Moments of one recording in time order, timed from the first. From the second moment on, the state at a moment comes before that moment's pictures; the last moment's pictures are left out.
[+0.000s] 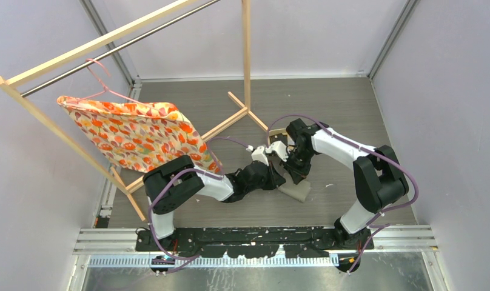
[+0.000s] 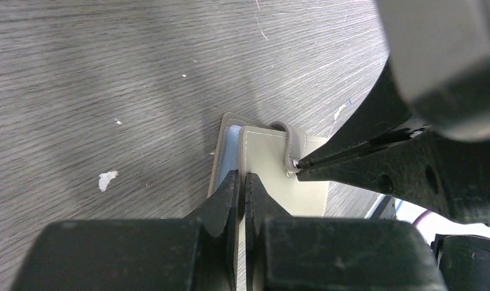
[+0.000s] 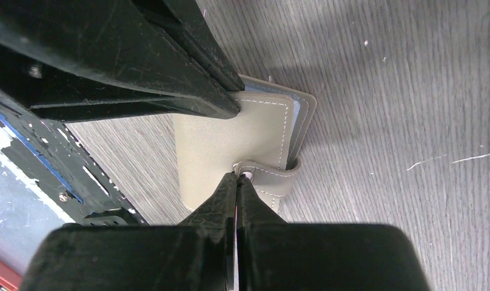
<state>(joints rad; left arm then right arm) -1.07 1.85 0.78 0.61 -0.14 -0.99 0.47 1.63 1.05 -0.96 -0.35 -0.65</state>
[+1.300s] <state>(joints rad) -1.07 1.71 0.69 0.50 -0.12 -0.85 0.51 1.62 1.02 -0.95 -0.41 -0.55</state>
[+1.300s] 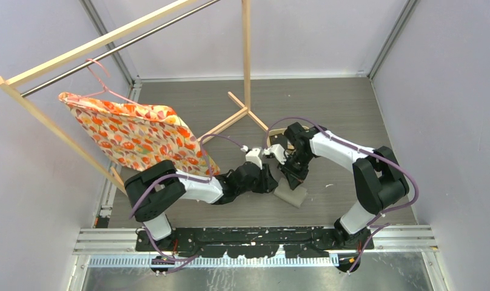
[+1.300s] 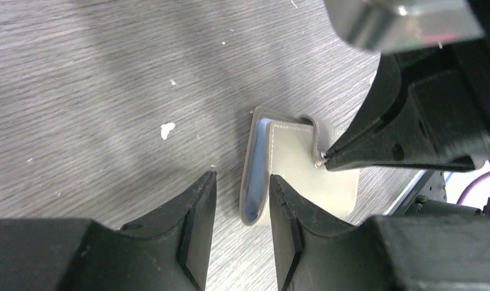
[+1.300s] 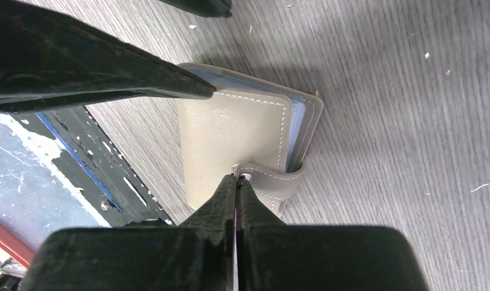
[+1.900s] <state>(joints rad) -1.35 1.61 0.77 0.27 -0.32 -0.69 0.50 1.62 1.01 -0.98 -0.41 -0.53</state>
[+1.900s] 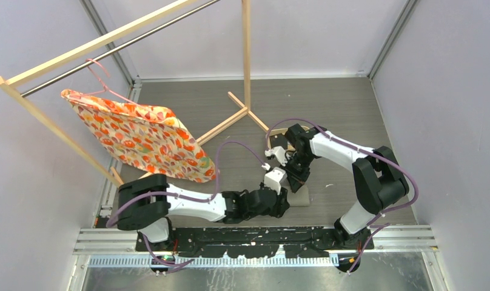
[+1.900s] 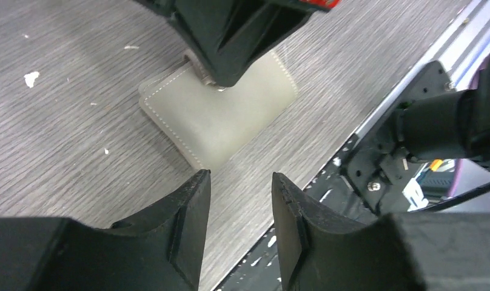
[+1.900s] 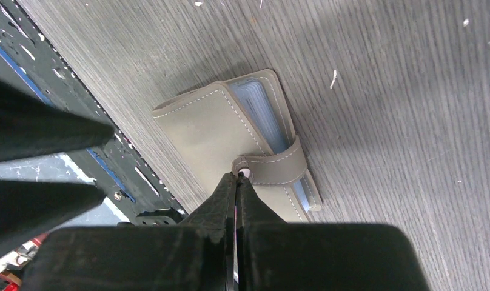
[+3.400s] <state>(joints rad) -1.47 1.82 0.77 0.33 -0.68 -1.60 0.50 1.61 1.00 -0.97 -0.41 -0.56</state>
